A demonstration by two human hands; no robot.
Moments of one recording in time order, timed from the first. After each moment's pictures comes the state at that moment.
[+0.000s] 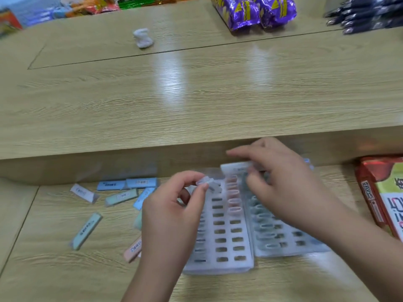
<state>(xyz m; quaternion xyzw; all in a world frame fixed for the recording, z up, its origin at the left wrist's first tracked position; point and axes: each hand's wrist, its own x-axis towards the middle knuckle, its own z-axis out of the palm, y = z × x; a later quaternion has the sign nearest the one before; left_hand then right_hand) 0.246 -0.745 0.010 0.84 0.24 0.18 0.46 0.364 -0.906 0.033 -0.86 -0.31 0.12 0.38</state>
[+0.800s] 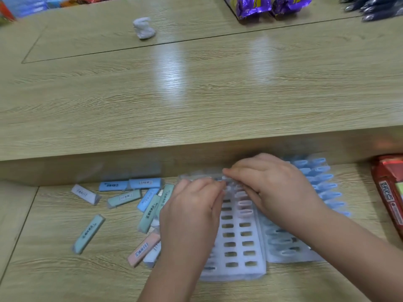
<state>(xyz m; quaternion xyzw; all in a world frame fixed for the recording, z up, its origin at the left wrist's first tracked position) 0.261 -0.743 -0.013 0.96 0.12 0.16 0.20 0.370 -0.888 -0.012 -0.85 -0.47 -0.03 0.24</state>
